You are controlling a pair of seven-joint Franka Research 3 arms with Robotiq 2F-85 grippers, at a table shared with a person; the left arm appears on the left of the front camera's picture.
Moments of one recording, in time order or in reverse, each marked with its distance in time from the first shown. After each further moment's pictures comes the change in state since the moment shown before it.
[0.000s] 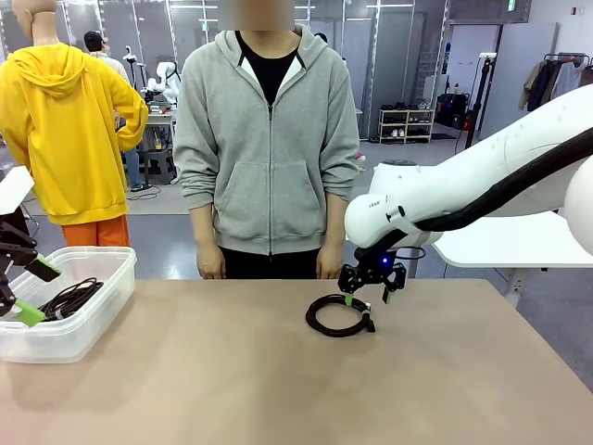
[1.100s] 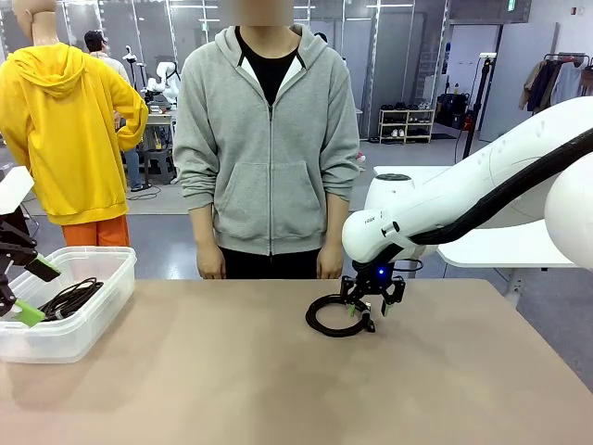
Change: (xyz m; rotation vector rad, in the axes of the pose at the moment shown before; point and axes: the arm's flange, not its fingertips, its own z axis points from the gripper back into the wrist) left arm 0.000 0.000 0.000 0.000 0.000 0.000; right arm -0.001 0.000 -0.026 -0.024 0.018 -0.096
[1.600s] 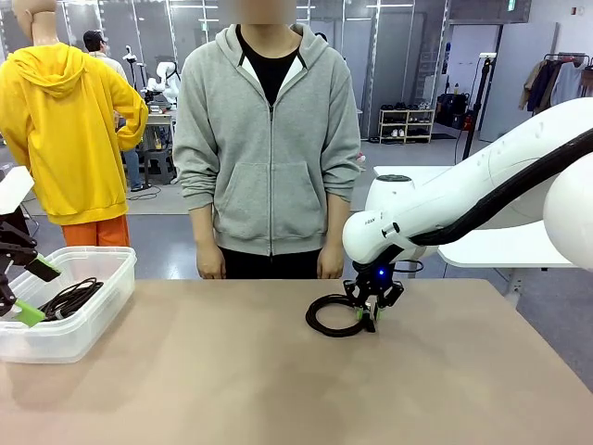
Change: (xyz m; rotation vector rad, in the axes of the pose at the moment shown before) left arm 0.000 0.000 0.000 0.000 0.000 0.000; right arm 0.001 -0.002 -0.004 -0.001 0.000 -0.025
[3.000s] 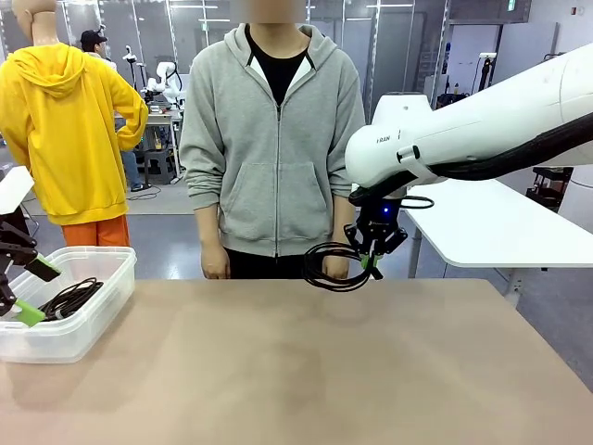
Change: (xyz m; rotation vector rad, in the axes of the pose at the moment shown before) left arm 0.000 0.000 0.000 0.000 0.000 0.000; right arm -0.018 0.020 0.155 0.019 -0.024 -0.008
